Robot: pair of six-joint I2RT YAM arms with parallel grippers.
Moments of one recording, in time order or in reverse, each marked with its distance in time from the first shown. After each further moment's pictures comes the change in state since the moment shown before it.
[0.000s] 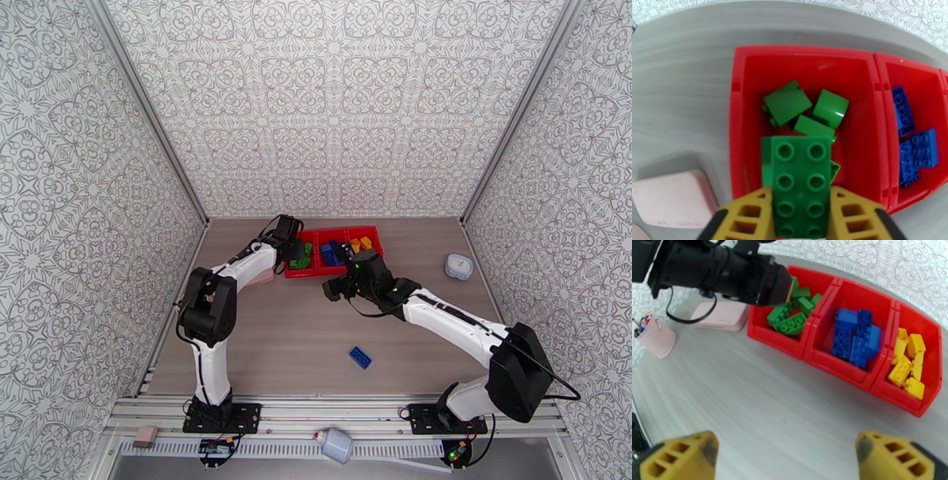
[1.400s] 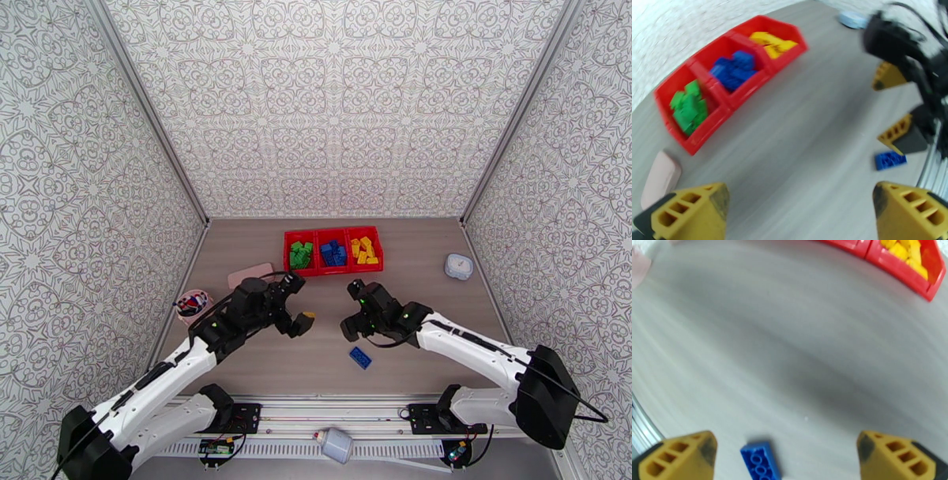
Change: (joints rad) left arm -0.277 -1.102 -0.886 0.125 0.422 0.580; right arm 0.127 -0.187 -0.238 -0.355 0.094 0.131
